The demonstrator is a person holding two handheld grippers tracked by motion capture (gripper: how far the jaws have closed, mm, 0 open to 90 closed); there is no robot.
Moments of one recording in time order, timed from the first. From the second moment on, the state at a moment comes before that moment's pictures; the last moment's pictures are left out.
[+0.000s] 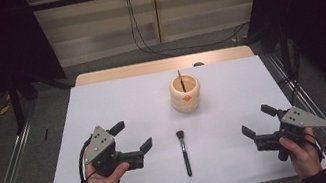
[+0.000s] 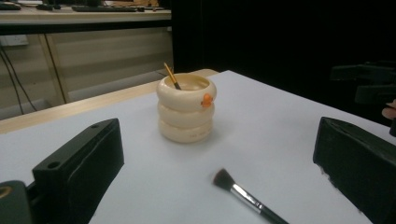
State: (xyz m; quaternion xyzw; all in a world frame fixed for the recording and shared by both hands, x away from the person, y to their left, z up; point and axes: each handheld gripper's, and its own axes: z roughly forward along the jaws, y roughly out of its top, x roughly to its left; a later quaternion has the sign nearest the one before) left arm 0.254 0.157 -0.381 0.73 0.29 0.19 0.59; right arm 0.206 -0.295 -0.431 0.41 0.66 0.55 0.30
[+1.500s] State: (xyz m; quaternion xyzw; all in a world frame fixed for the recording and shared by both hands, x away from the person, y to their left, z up) left arm 0.300 0.084 -0.390 0.84 0.34 0.06 0.42; right arm 0.208 -0.293 -0.432 0.41 0.66 0.55 0.30
